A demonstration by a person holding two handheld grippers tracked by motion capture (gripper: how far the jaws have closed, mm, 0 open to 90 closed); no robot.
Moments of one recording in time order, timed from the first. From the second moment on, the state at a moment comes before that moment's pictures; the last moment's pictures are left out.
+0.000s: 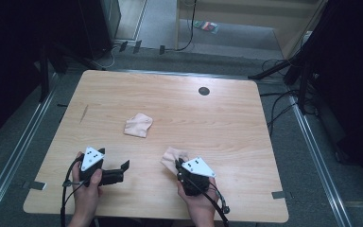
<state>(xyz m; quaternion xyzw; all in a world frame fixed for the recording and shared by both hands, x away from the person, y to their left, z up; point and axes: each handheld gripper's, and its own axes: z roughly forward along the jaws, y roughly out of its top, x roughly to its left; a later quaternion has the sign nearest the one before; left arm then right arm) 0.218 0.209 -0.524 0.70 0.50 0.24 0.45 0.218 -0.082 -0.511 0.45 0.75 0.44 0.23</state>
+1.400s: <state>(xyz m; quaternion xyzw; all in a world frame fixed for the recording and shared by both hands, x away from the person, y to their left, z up) 0.213 0.162 -0.545 0.74 0.44 0.13 0.49 0.245 -0.081 -0.537 0.41 0.80 0.41 0.15</state>
